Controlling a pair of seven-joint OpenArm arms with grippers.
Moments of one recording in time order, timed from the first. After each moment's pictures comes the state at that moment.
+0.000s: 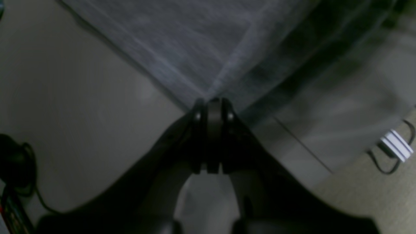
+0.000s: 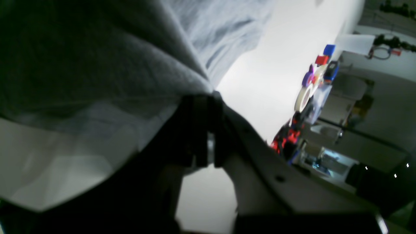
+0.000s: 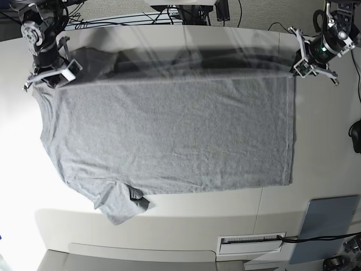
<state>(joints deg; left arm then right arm) 36.3 -32.9 -15.4 104.7 1.5 -37.6 14.5 -39.9 41.6 4.3 116.0 -27.0 13.9 -35.2</state>
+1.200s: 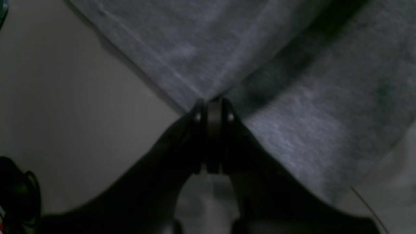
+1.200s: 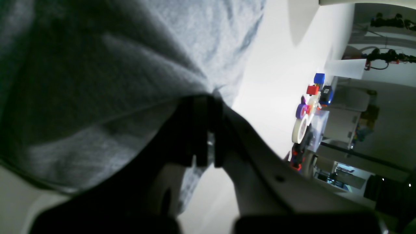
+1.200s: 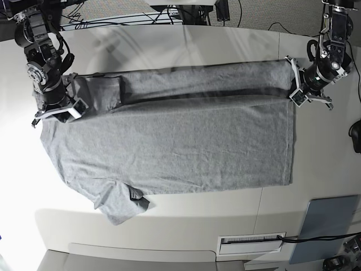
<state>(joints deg) 19.1 -32.3 -6.9 92.0 2.0 -36.4 17.3 -17.5 41.5 -6.0 104.6 -22.3 16.0 -33.0</state>
